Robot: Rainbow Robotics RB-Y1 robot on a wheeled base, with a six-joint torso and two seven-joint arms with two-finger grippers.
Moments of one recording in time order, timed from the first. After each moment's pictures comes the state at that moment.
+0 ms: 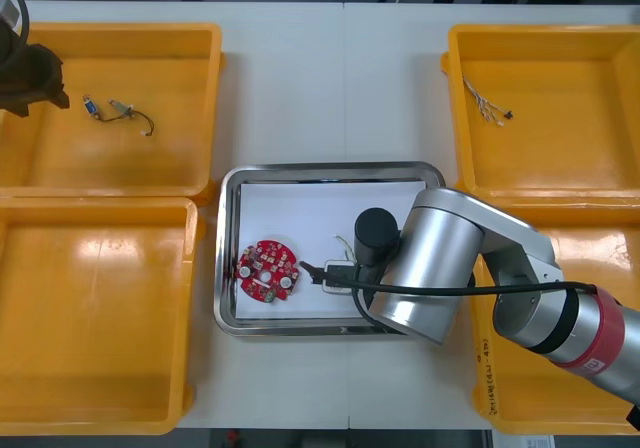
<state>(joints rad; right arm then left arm) -0.59 -0.52 0.88 -1.98 -0.39 1.75 1.87 -0.85 0.83 -0.03 -1.29 0.70 1.66 -1.19</state>
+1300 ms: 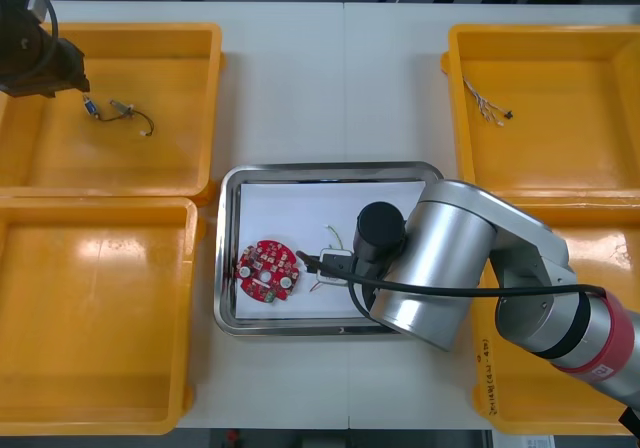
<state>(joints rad) -0.57 -0.50 0.83 -2.08 -0.36 1.82 1.84 -1.12 0.71 -0.03 -0.62 0.60 1.24 -1.53</state>
